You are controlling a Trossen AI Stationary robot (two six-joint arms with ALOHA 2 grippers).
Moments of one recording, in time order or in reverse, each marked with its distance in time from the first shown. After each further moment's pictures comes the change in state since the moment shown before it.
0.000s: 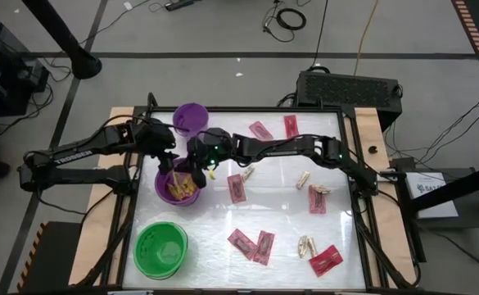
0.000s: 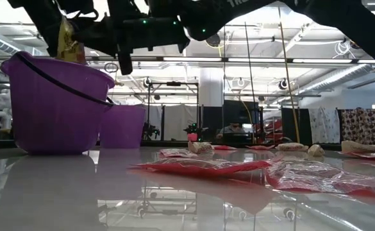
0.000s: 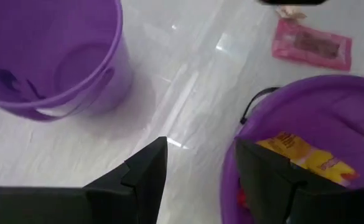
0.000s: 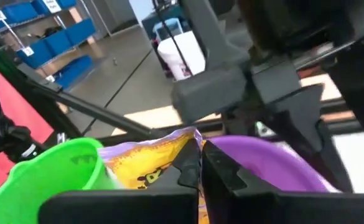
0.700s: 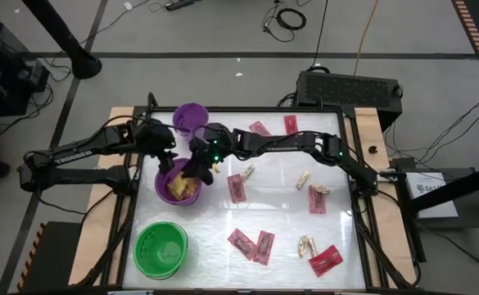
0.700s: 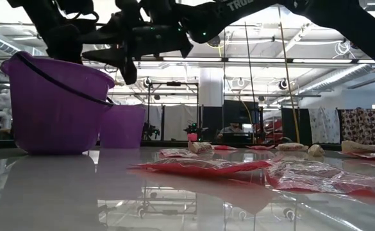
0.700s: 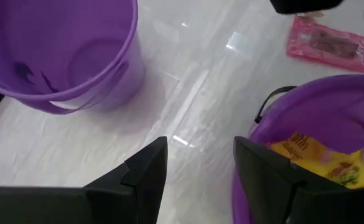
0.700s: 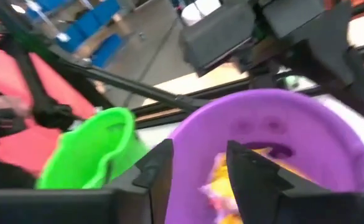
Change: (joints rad) left arm -0.001 0.000 -0.001 -0.001 -0.048 -0.021; right arm -0.045 -0.005 0.000 -0.117 -0.216 0.078
